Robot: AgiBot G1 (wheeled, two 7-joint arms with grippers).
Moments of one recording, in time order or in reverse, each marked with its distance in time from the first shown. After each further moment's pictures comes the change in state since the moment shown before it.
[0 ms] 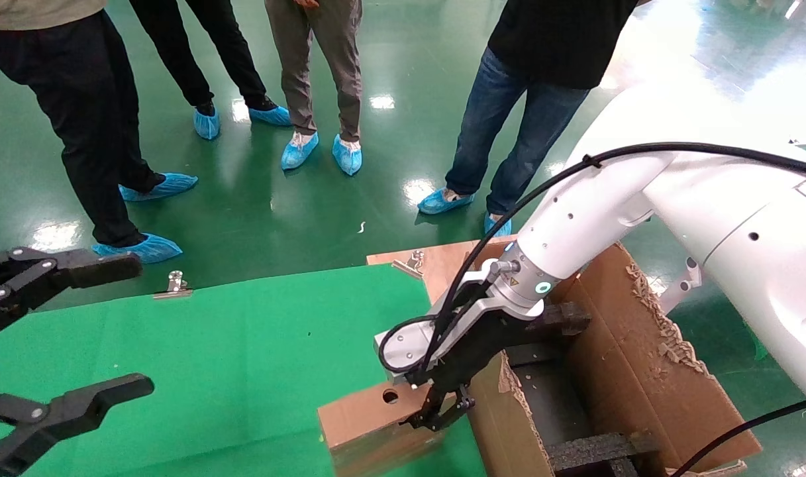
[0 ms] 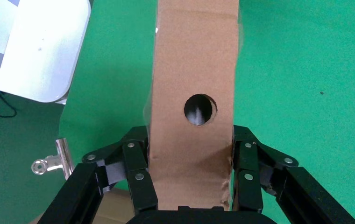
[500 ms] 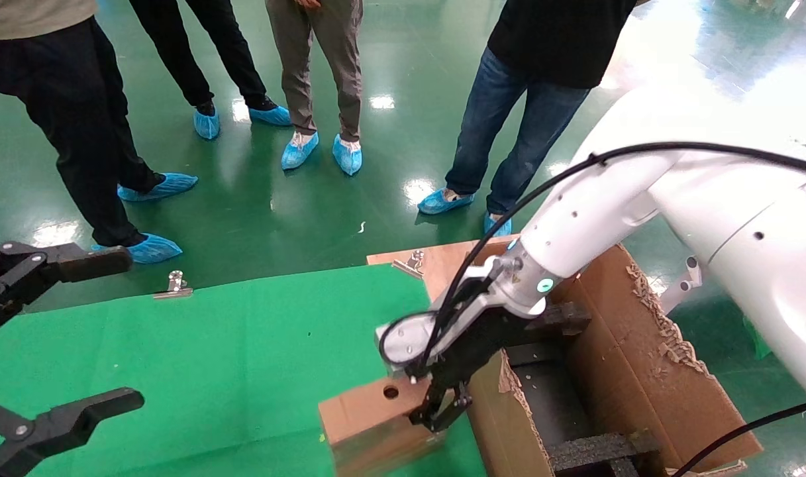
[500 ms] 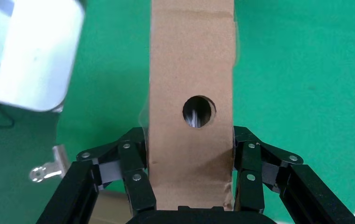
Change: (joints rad) left arm 0.000 0.000 0.000 0.000 0.000 0.000 0.000; right arm 0.040 0.019 0.018 -0.026 0.031 0.011 0.016
